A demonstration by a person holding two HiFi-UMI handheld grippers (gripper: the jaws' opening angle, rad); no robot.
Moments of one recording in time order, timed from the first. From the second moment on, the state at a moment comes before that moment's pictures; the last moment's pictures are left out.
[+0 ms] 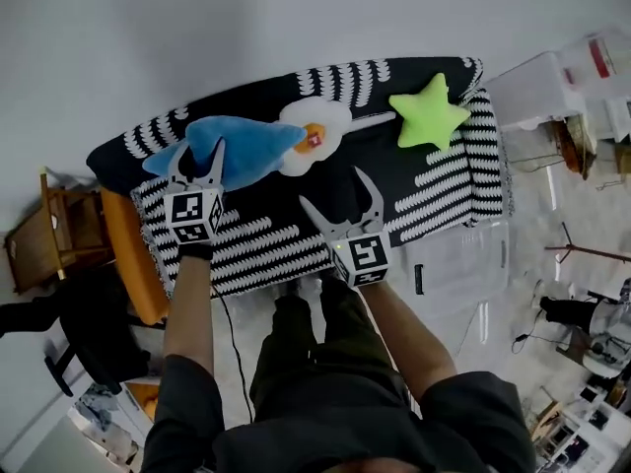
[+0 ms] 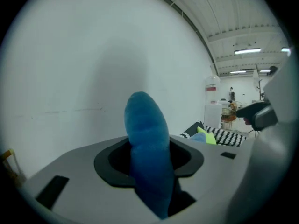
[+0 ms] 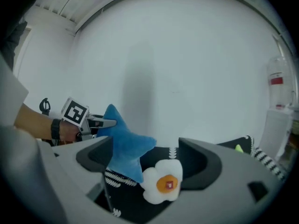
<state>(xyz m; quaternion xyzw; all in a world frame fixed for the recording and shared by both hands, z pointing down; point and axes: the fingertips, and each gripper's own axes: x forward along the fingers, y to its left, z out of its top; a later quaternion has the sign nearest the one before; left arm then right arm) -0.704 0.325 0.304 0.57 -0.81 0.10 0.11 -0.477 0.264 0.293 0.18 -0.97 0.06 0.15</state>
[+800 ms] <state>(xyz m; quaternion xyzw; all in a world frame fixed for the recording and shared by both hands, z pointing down) -0.490 0.152 0.253 0.75 -0.65 0.10 0.06 -0.255 0.196 0.237 0.44 -0.89 0.06 0.10</state>
